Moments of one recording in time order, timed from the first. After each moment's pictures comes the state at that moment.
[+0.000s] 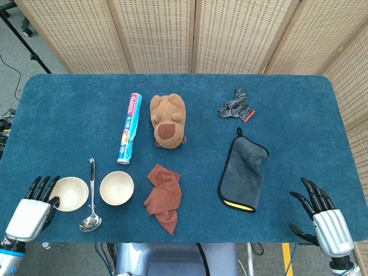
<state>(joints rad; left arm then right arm) -0.10 -1.19 0.12 -1.58 1.65 1.48 0.34 0.01 -1.17 -0.05 -1.59 -1.80 1.68 0.04</state>
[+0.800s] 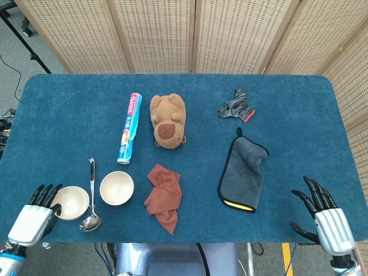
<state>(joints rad) -0.09 -1.17 0.15 -1.60 1.64 1.40 0.28 0.01 -1.17 -0.04 -1.59 -1.79 1.67 0.04</state>
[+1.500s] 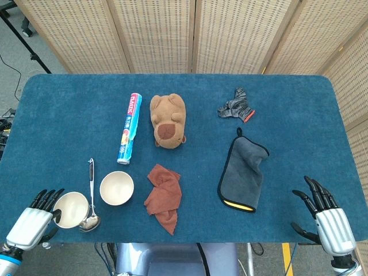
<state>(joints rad) -0.11 -1.09 0.18 -1.65 1.66 1.33 0.24 0.00 -1.17 -0.04 -1.59 -1.79 1.68 0.05</state>
